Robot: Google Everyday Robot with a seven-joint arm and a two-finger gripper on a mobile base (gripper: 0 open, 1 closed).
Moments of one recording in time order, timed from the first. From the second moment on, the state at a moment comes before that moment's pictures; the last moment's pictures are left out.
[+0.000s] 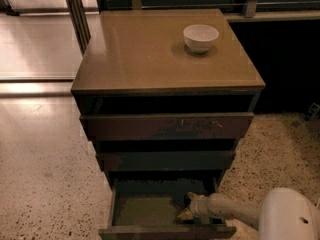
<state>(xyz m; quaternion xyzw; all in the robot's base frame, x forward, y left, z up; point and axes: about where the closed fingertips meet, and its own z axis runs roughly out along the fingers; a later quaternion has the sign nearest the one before) 0.551 -0.128 0.134 -0.47 0.82 0.15 0.29</state>
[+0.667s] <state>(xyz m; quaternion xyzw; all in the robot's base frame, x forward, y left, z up) 0.563 -0.128 0.118 -0.47 0.82 0.14 0.28</state>
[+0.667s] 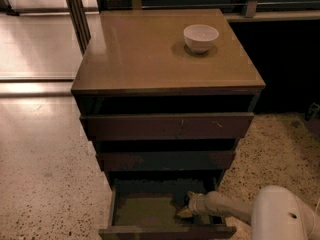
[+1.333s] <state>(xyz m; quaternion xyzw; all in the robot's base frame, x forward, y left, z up) 0.563 -0.135 0.107 -0.47 0.83 0.14 0.26</state>
